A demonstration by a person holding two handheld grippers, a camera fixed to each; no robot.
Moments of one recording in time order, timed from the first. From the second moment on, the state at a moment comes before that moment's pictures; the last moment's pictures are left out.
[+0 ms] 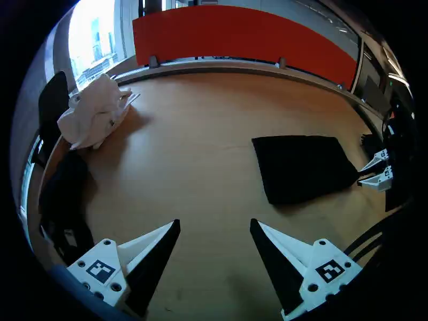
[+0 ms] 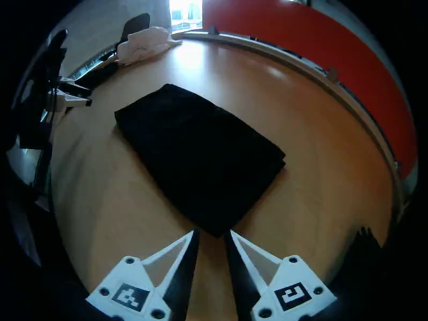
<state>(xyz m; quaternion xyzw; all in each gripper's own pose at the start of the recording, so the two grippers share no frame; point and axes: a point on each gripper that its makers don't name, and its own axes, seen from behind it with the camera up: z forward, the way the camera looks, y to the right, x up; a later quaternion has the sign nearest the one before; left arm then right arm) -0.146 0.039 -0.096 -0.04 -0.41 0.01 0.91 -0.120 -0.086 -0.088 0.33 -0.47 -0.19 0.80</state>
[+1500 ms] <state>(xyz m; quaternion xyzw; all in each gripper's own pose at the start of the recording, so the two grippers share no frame) -0.135 0.034 -0.083 -0.04 -0.40 0.01 0.92 -0.003 -0.101 -0.023 0.30 -0.34 -0.20 0.87</state>
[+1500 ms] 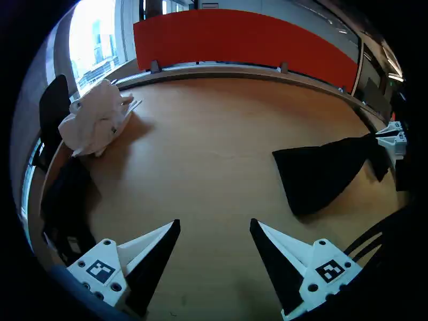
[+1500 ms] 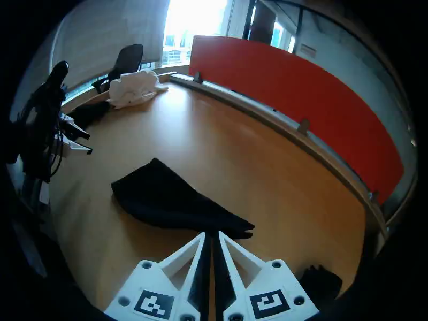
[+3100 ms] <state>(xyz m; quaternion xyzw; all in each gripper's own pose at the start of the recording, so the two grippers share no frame) -0.125 0.038 -0.074 -0.03 -0.39 0.01 0.92 0.013 -0.145 -0.033 0.36 -0.31 -0.21 0.85</state>
